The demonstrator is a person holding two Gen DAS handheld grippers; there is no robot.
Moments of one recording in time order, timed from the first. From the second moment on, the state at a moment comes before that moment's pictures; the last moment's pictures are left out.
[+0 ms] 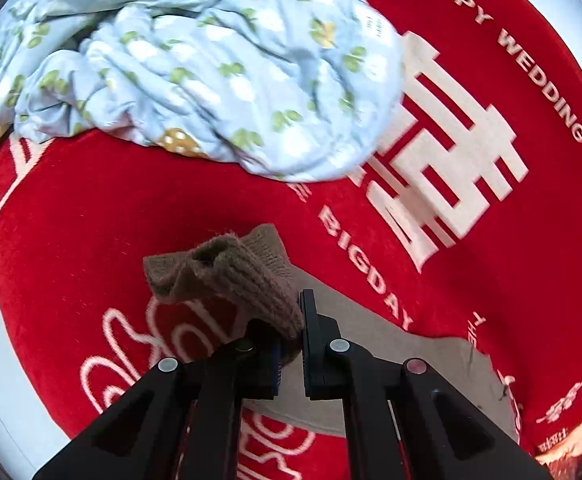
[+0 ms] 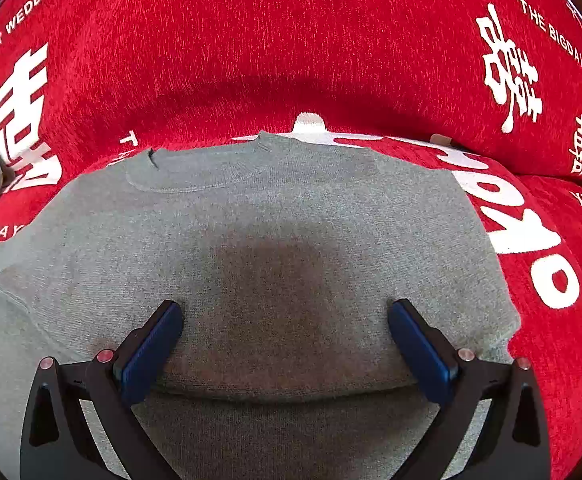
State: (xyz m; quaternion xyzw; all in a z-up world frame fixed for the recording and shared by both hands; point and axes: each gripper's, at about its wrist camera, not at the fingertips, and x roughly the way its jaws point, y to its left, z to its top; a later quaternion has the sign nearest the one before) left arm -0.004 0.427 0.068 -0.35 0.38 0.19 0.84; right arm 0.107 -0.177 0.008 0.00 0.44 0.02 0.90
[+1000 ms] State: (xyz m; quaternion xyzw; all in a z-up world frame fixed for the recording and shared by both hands) left arm 0.069 0.214 0.100 -0.22 0.44 0.06 0.87; right arm 0.047 -0.227 0.016 0.02 0.43 0.05 0.90
